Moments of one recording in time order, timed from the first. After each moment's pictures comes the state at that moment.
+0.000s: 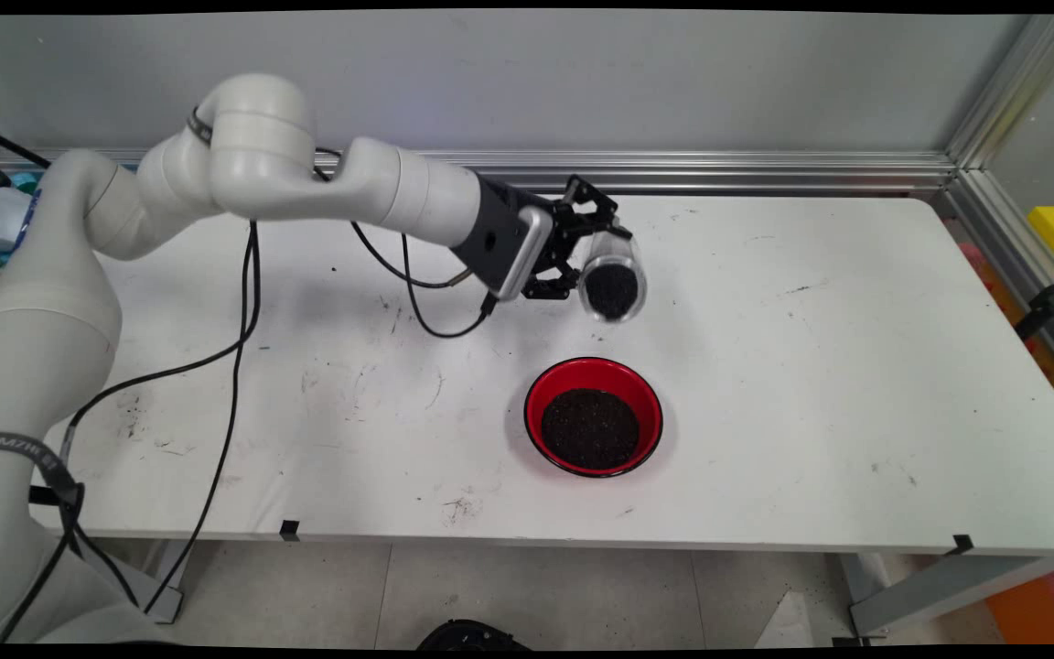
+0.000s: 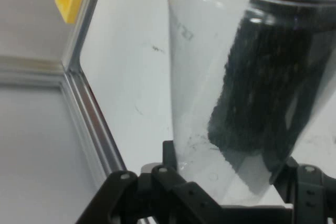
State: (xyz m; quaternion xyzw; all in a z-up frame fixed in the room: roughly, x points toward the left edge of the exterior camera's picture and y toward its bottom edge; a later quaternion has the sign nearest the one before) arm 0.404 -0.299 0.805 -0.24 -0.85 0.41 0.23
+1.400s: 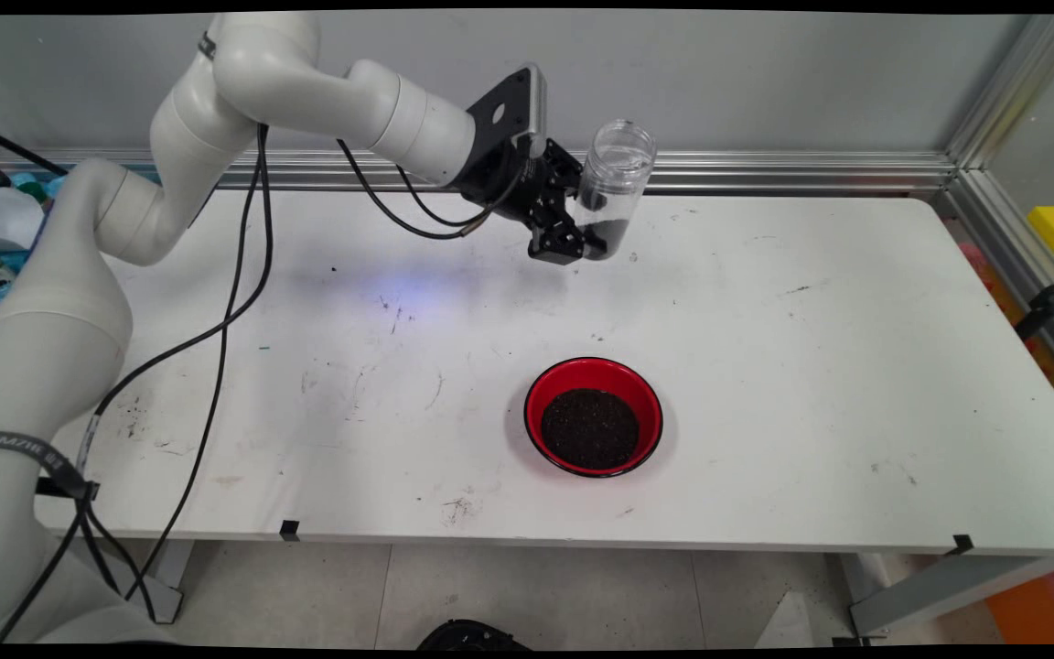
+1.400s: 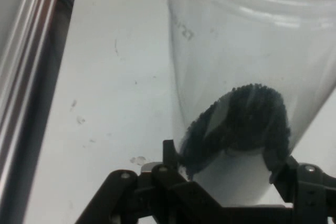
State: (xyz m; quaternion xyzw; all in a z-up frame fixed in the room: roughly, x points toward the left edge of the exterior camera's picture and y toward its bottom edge) arm 0.433 -0.351 0.835 0.11 -0.90 0.23 0.36
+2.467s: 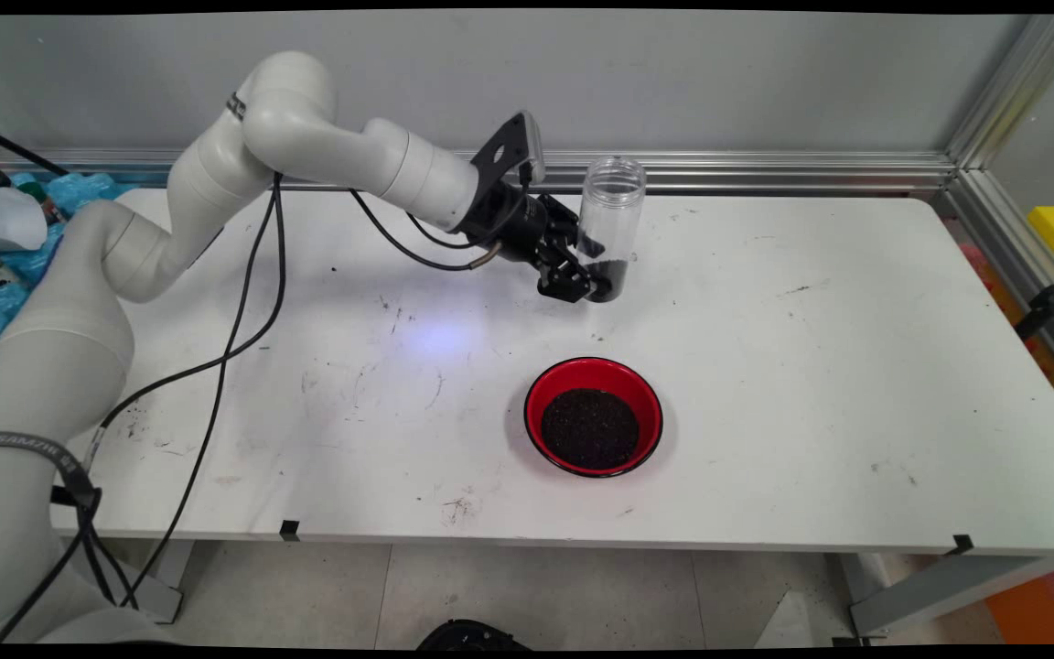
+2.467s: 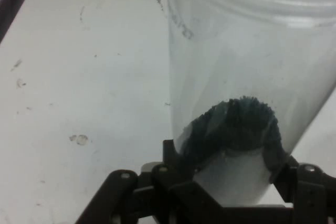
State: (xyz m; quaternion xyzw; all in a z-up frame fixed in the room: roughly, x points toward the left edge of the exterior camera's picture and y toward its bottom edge) arm 0.436 -0.355 0.776 0.20 -0.88 0.15 0.41
